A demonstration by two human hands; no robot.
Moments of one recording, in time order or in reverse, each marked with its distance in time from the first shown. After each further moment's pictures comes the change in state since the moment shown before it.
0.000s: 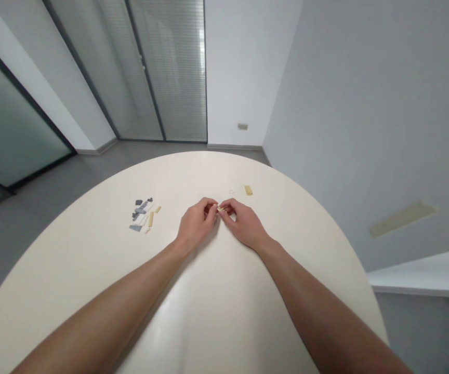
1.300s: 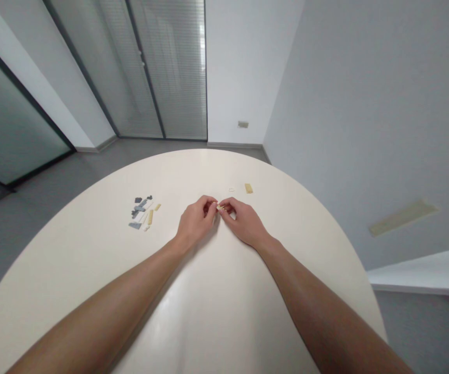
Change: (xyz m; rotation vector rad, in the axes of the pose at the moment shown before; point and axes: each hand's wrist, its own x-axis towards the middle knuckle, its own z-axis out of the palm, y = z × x) left_hand 0.000 0.003 -0.002 0.035 -0.006 -0.033; right_hand 0.000 -0.003 -0.002 -0.012 -0.020 0.018
